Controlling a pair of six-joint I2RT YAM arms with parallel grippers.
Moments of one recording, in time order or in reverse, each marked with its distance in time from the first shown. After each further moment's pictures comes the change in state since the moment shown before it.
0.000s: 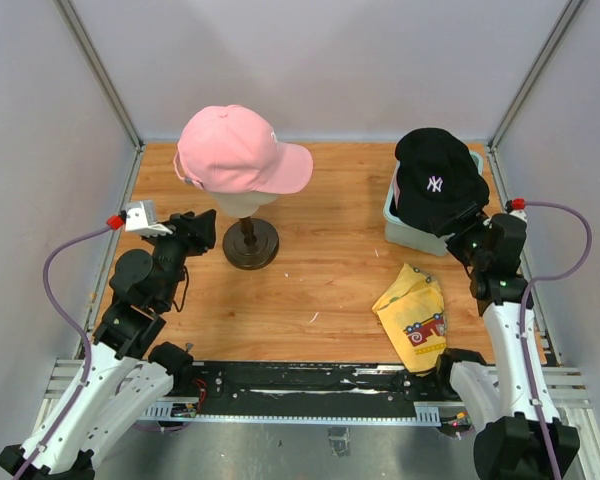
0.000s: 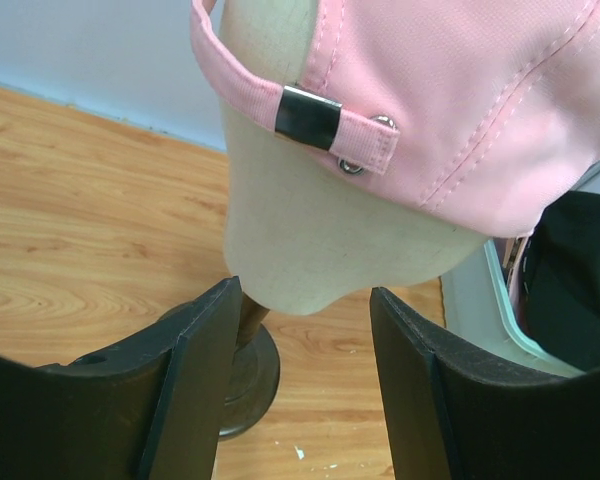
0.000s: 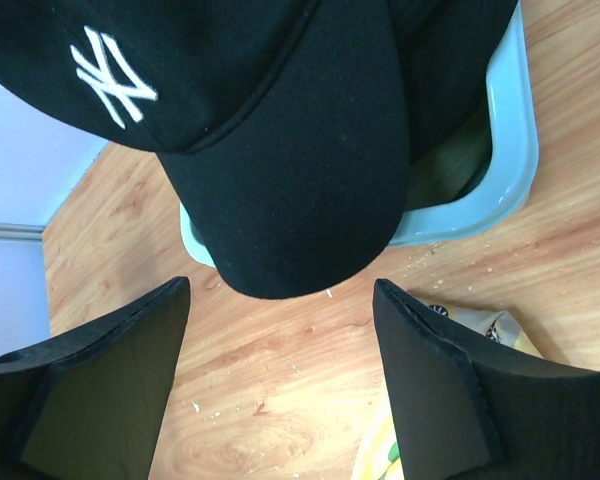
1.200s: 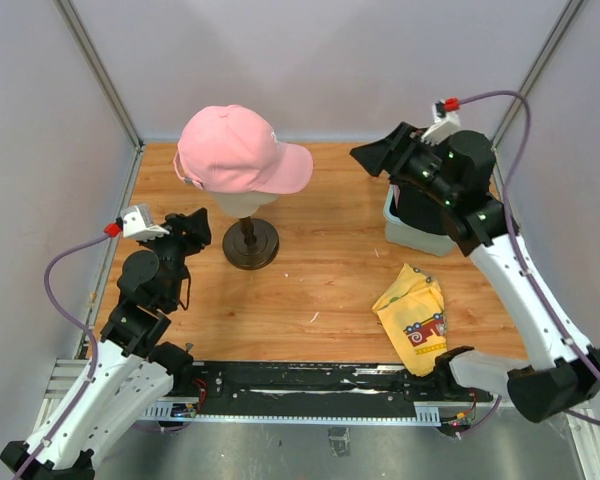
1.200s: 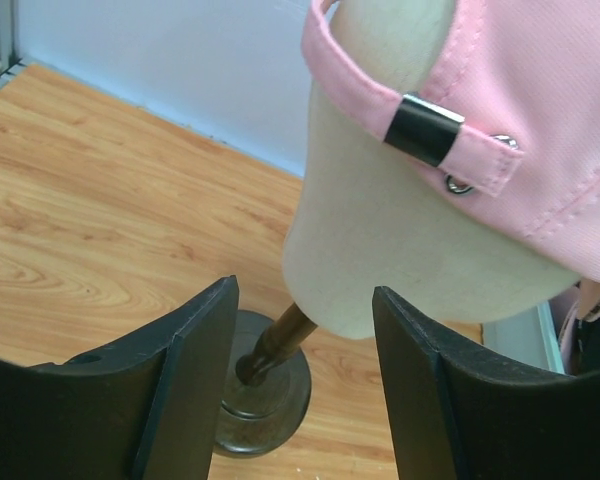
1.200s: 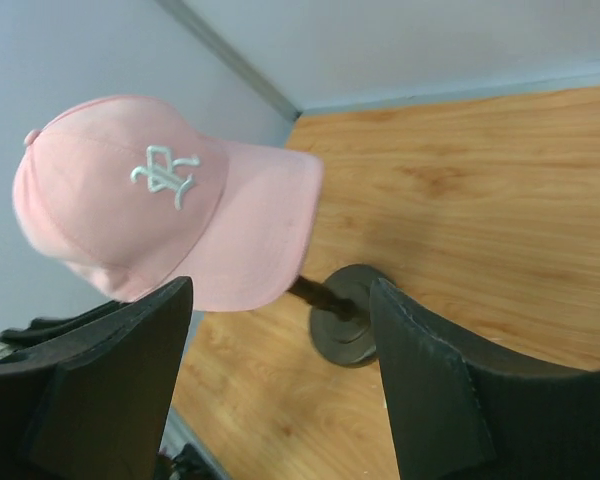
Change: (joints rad) left arm 0.000 0.007 -0.069 0.072 -0.172 -0.023; right arm 0.523 0.440 0.656 0.154 -0.180 -0.021
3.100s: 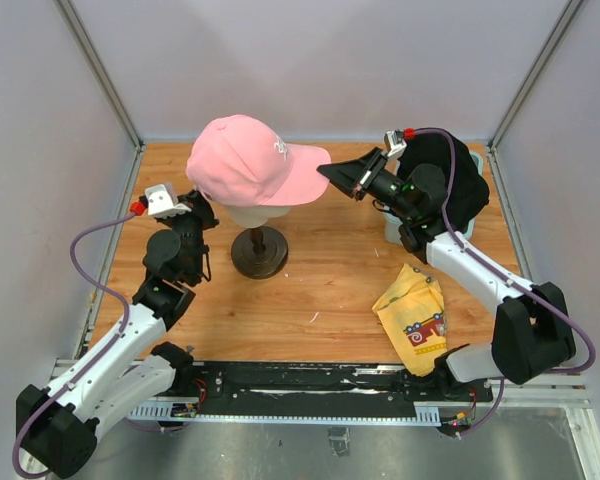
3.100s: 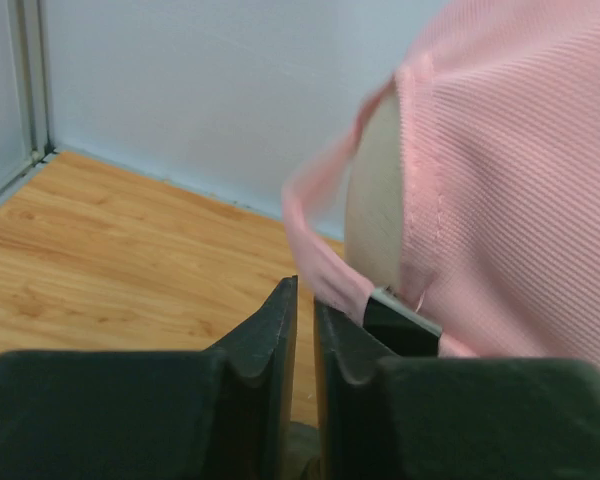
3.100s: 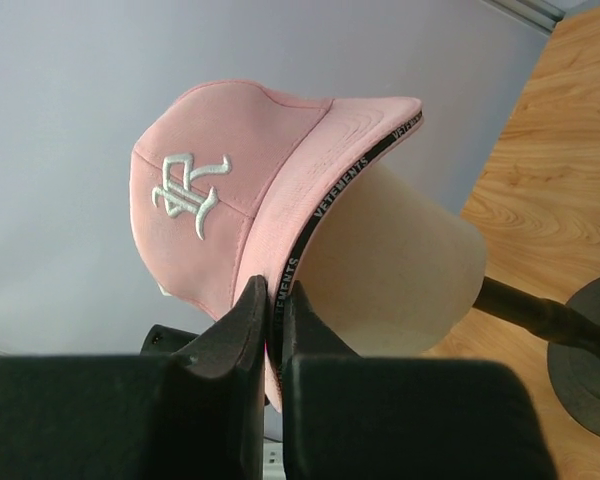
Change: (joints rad) left arm -0.005 0.288 -0.018 0.451 -0.063 0.207; right arm 0.037 0.156 -0.371 0.805 -0.225 0.592
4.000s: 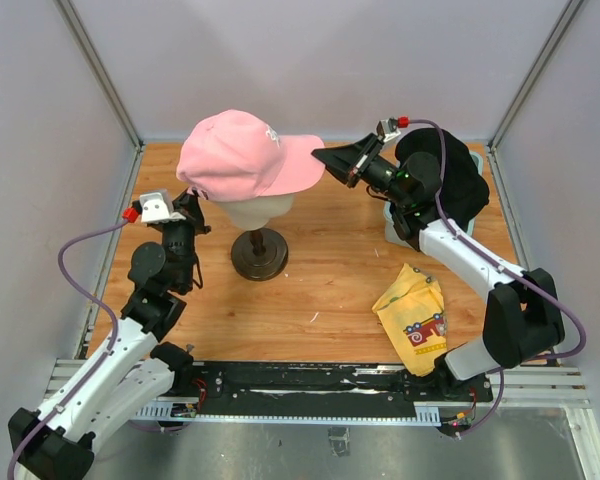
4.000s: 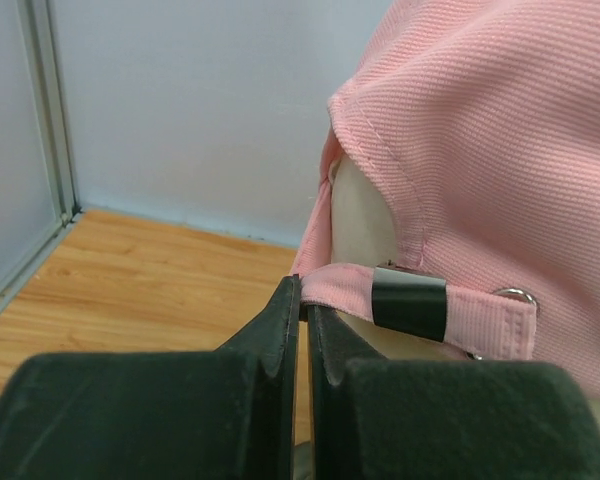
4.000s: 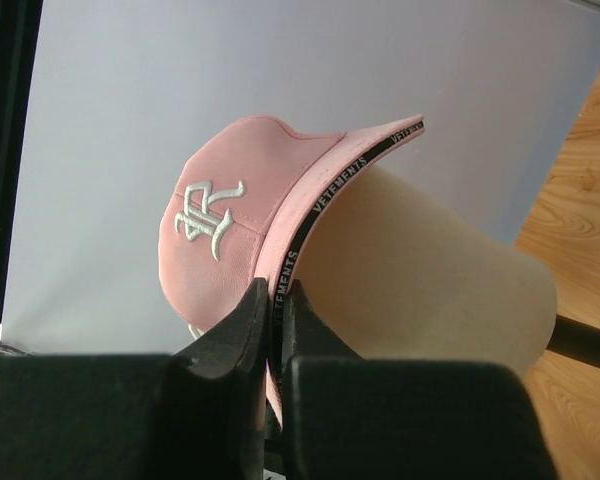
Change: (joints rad) left arm -0.002 -0.143 -0.011 -0.041 0.054 0.167; right arm 0.015 0.087 0.130 0.038 0.014 0.158
